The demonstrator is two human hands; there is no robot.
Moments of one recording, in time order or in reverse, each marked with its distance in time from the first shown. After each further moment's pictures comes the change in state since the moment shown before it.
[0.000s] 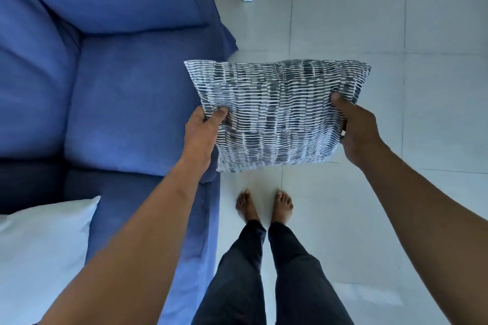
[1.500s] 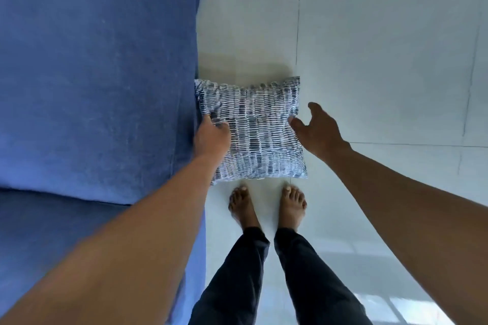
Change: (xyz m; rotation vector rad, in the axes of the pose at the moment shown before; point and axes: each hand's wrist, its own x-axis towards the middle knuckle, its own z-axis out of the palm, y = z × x) left_hand 0.191 -0.246 0.068 0.783 0.009 -0.272; right_hand 0.217 0.257 0.023 -1.156 -0.102 -0.013
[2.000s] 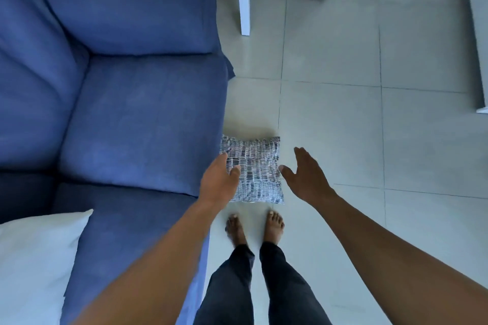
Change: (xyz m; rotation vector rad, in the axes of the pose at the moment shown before) left_hand -0.284 0.025 -0.175 -0.004 -0.051 0.334; right_hand -0.271 -0.093 -0.142 -0.120 0.034 -0.199
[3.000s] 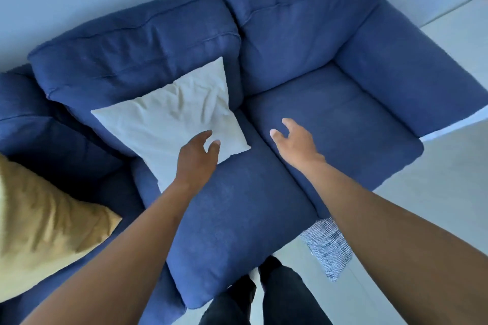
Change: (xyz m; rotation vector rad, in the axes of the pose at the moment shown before) left_hand -0.229 -0.399 -0.248 -0.621 0.797 -0.424; right_hand -0.157 -0.456 0.288 -0.361 -0.336 -0.597
